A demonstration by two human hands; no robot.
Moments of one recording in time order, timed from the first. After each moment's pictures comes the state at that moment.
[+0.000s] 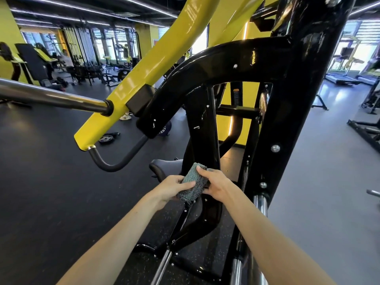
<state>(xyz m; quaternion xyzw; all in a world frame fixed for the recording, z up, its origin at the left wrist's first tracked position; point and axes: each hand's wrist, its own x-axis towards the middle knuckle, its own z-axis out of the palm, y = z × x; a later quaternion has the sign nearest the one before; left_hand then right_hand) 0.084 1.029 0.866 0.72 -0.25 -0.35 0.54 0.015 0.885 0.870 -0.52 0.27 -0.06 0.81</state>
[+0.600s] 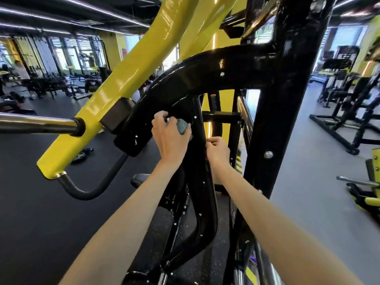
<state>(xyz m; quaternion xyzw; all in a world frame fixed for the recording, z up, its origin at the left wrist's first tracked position) 0.147 0.929 0.970 0.78 -0.29 0.33 0.45 0.064 0.838 0.940 -0.69 0.36 -0.37 0.51</state>
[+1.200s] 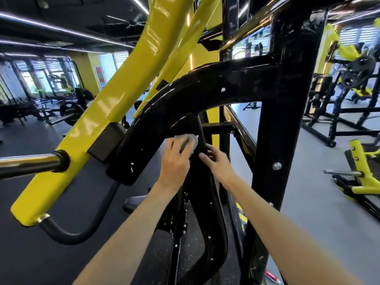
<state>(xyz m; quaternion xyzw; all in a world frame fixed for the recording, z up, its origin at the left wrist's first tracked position) 0.200 0.916 0.949 0.55 -0.58 0.49 0.36 0.089 0.816 0.935 -0.71 0.19 -0.36 0.58</state>
